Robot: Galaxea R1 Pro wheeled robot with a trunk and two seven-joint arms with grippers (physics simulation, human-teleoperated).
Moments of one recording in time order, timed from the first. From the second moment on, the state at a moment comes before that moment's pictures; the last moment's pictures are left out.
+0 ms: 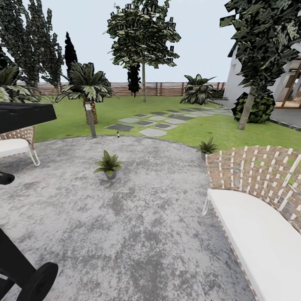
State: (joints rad) left arm -0.17 0.04 0.03 -0.35 -0.01 -0.34 -0.01; right arm -0.11 -0.09 -0.02 -0.45 0.01 -0.48 -0.01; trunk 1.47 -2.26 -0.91
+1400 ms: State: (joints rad) left arm -0.17 0.04 0.03 -0.35 -0.01 -0.34 -0.01; right arm -0.11 -0.09 -0.02 -0.45 0.01 -0.48 -0.01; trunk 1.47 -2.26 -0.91
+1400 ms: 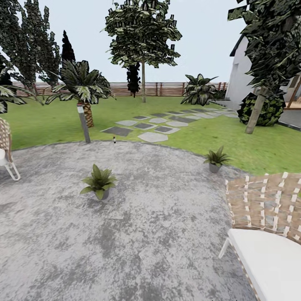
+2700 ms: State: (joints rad) left arm -0.17 0.04 0.03 -0.35 -0.01 -0.34 -0.01; right arm -0.11 -0.09 -0.02 -0.42 0.01 -0.48 -0.01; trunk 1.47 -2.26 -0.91
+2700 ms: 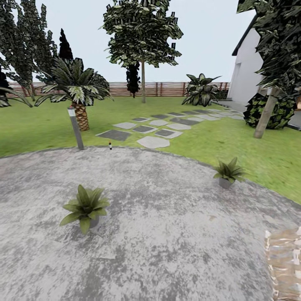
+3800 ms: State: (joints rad) left arm -0.17 0.04 0.03 -0.35 -0.01 -0.34 -0.01; right arm -0.11 -0.09 -0.02 -0.42 0.01 -0.48 -0.01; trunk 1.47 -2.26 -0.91
